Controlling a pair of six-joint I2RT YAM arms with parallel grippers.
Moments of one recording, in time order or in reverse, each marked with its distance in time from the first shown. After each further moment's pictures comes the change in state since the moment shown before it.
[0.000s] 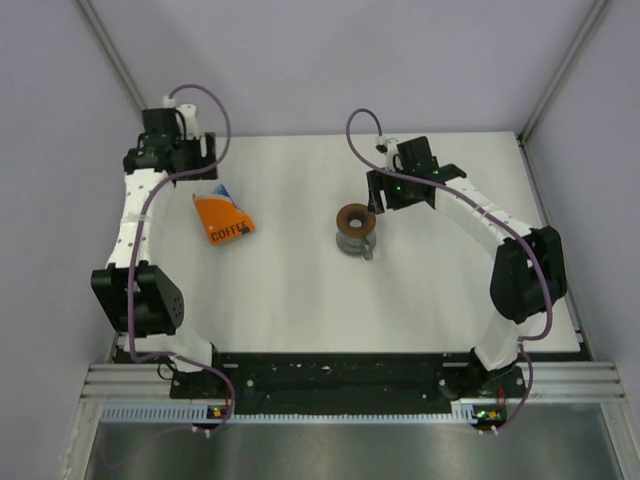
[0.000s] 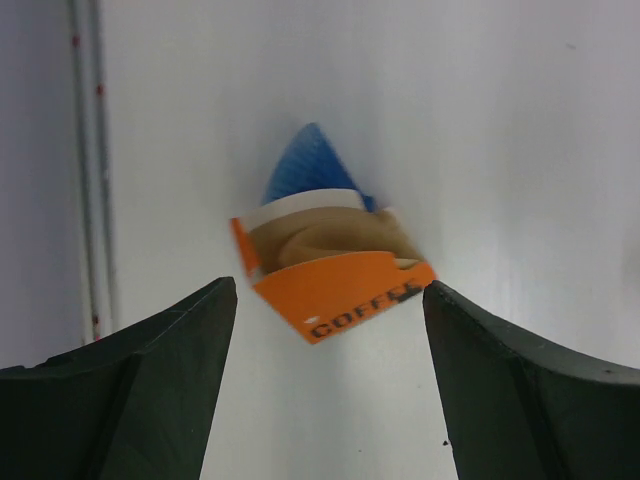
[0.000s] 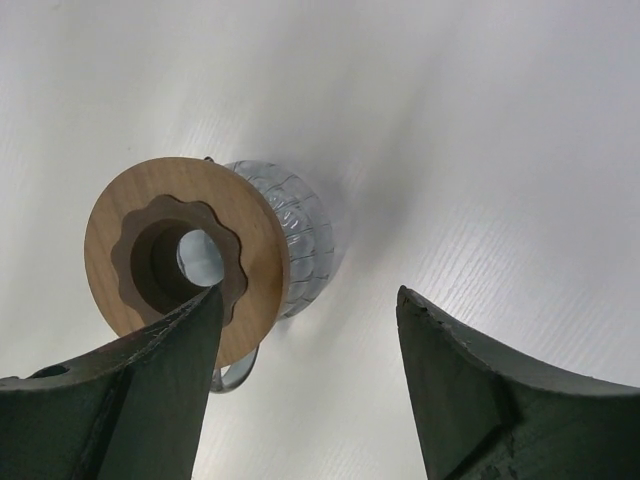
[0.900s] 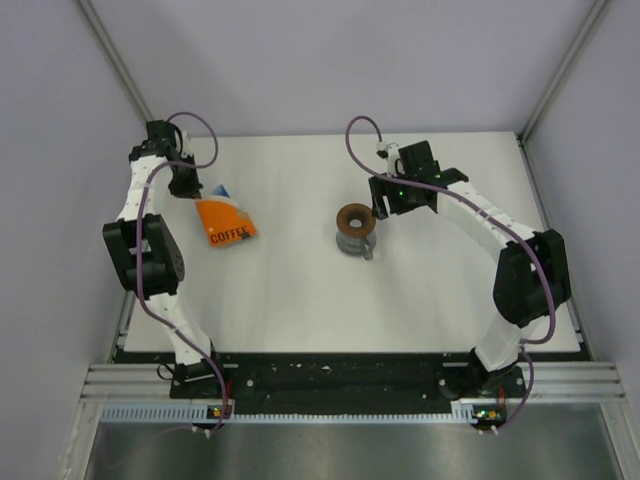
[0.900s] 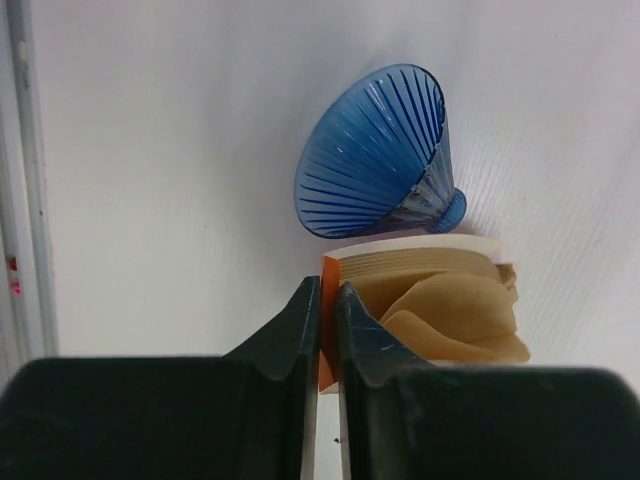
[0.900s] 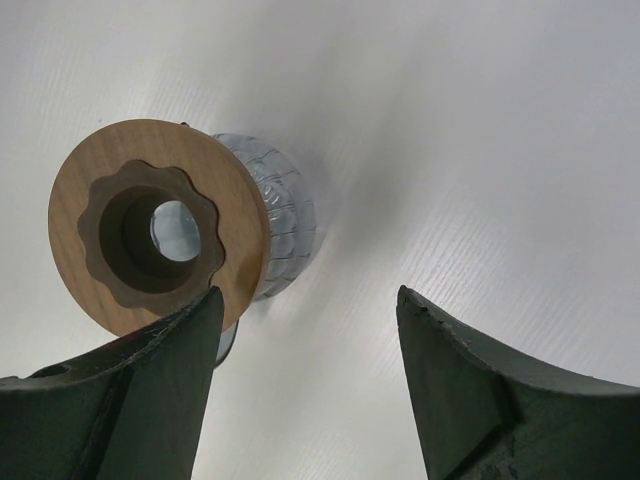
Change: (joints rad) left arm 0.202 0.336 0.105 -0.070 0.000 -0.134; right arm 0.000 -0.037 -0.048 -0.007 0.031 -0.050
